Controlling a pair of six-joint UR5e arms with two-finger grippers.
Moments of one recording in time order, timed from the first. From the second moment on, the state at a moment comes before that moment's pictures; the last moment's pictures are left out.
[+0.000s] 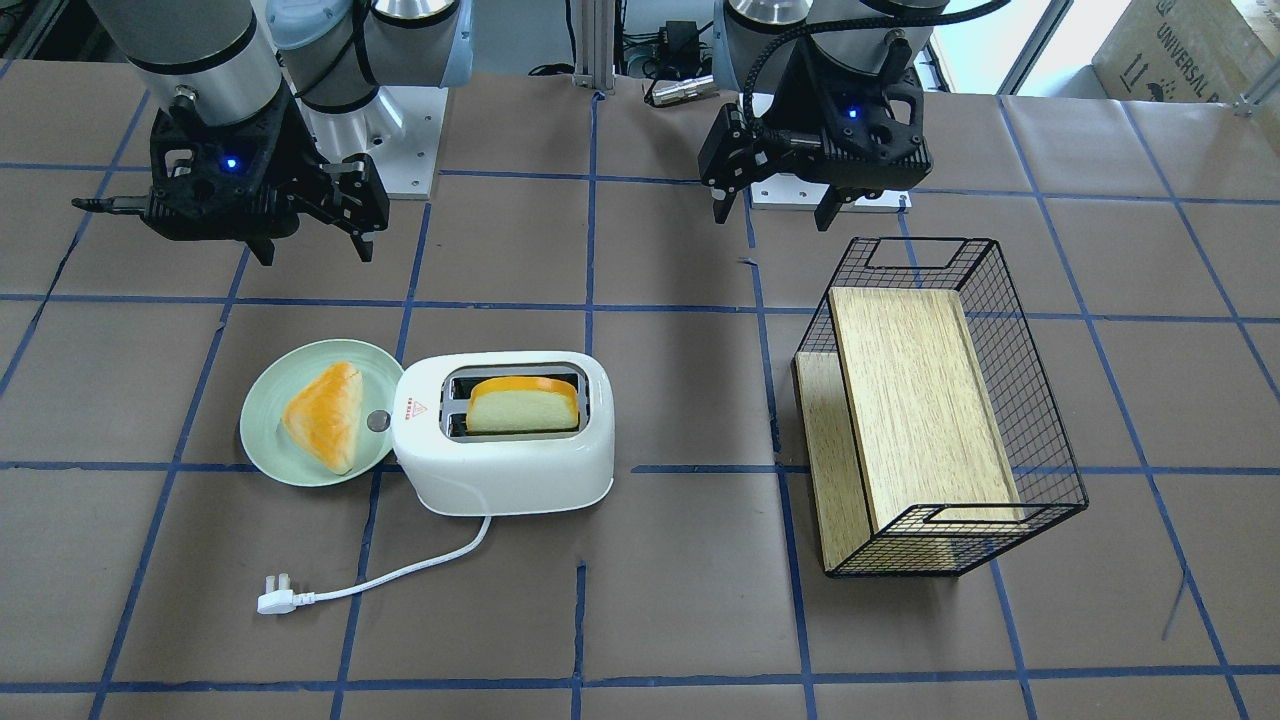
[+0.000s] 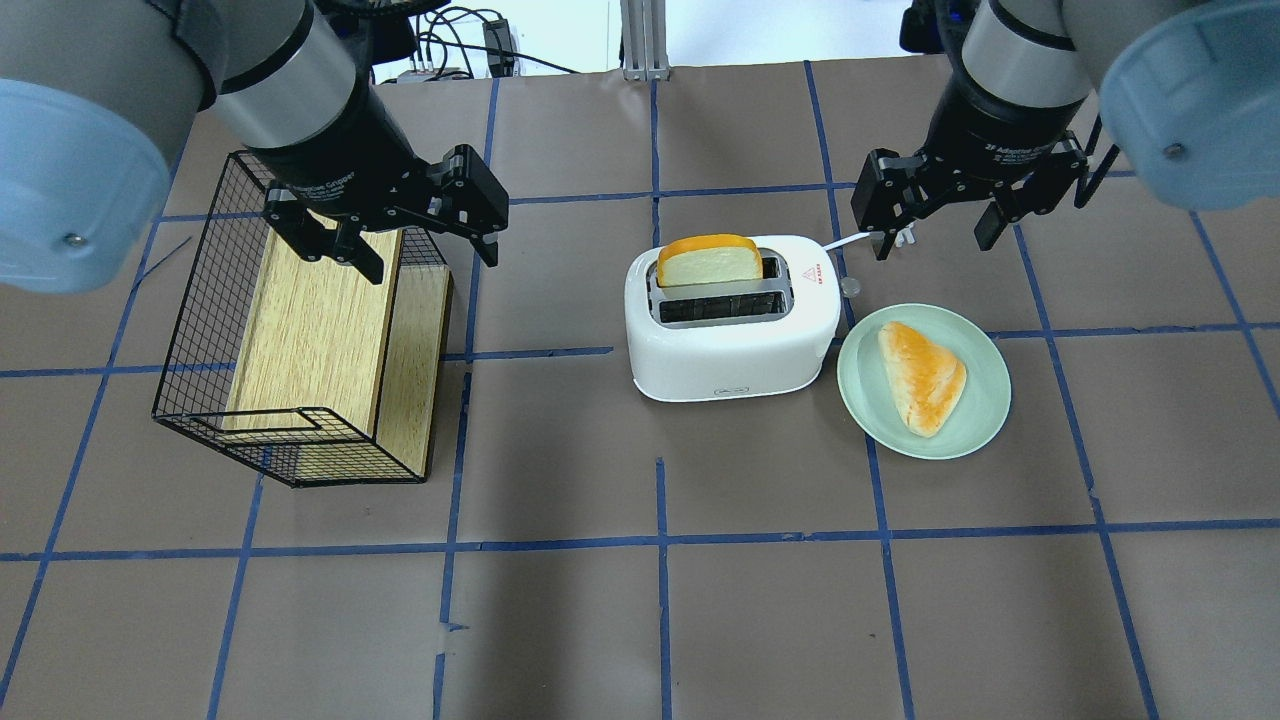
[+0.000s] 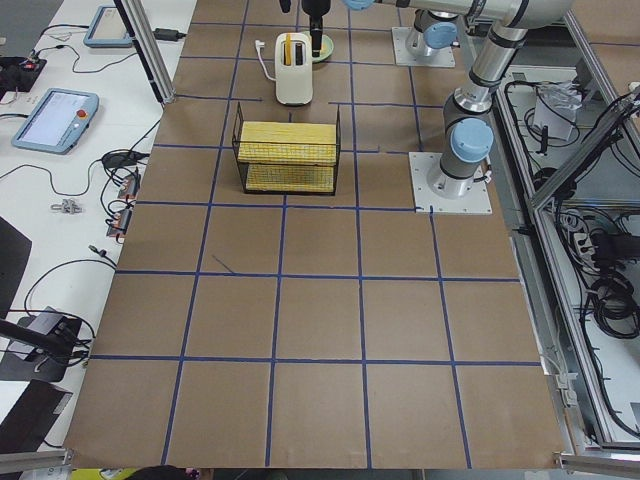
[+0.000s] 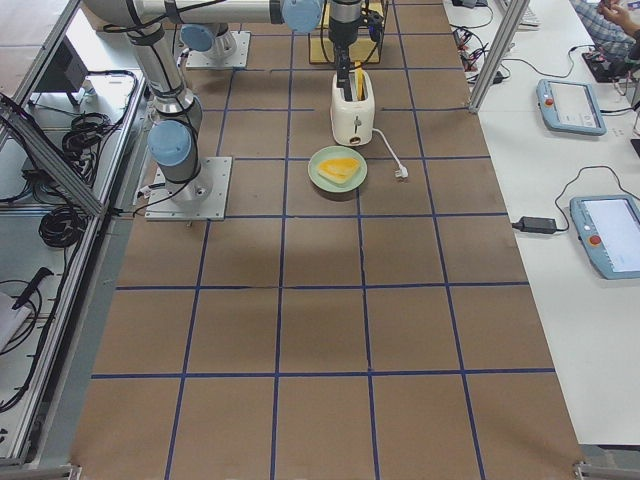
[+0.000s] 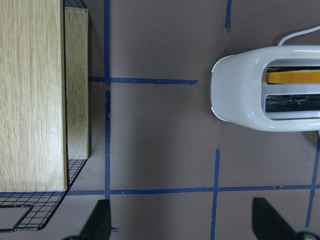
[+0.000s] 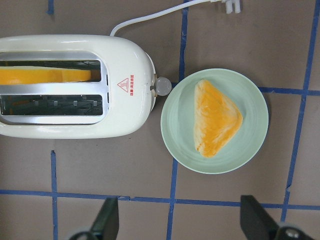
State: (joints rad) left arm -1.68 -1.54 -1.56 -1.59 1.45 -0.16; right arm 1.59 -1.57 1.58 -1.56 -1.56 -0.05
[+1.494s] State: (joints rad) left arm -1.68 -1.54 -1.56 -1.59 1.45 -0.16; right arm 1.60 -1.41 1.60 -1.74 -1.55 -0.97
